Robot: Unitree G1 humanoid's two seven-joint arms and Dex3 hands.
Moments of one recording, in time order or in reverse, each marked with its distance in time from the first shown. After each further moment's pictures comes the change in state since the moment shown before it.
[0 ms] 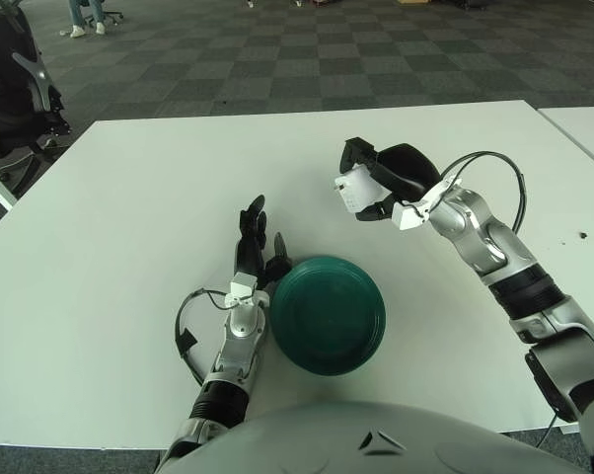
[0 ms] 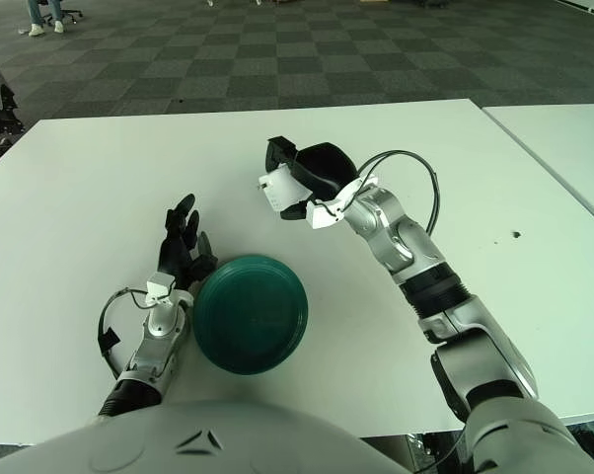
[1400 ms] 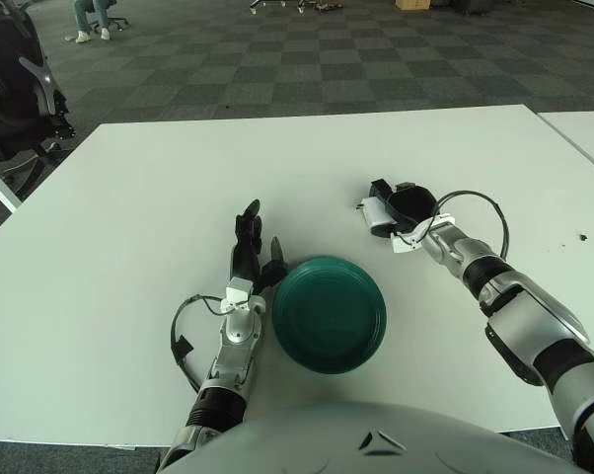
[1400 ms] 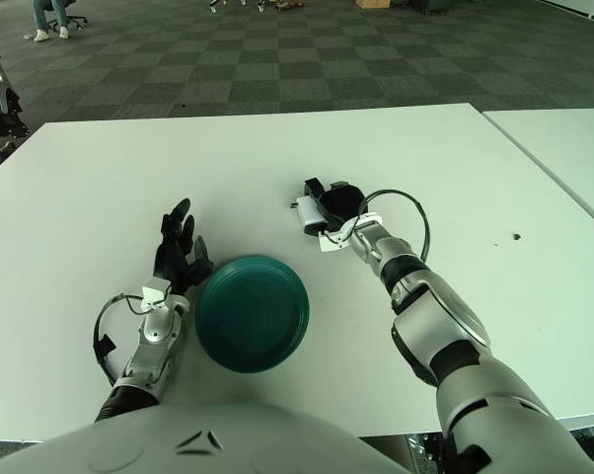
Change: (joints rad) left arm 0.031 0.002 0.021 -0.013 0.004 -0.002 -0.012; right arm -0.253 0.155 0.282 1.178 -0.335 -0.083 -0.656
